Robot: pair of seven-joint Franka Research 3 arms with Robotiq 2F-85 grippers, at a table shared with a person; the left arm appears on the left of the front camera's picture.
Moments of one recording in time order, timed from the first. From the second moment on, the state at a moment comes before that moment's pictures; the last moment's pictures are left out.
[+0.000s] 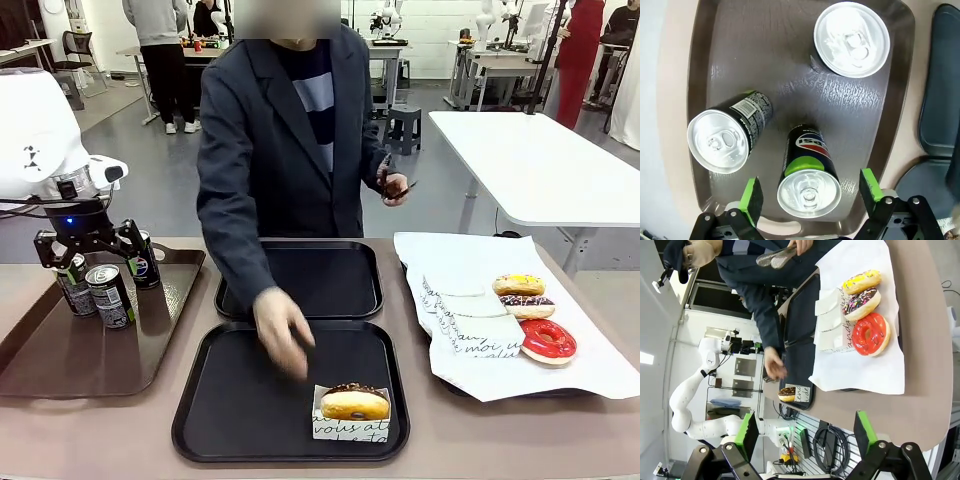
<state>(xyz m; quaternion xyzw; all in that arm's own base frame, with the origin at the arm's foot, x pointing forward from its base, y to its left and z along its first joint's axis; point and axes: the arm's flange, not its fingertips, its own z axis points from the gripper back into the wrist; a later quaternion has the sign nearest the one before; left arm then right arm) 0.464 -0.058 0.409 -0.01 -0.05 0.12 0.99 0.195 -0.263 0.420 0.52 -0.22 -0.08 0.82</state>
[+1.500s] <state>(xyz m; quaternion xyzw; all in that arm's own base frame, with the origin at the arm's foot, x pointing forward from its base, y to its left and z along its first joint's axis) 0.472 -0.057 0.395 -0.01 -0.03 0.13 0.99 0.194 -0.264 0.420 0.52 -0.22 -0.08 0.82</state>
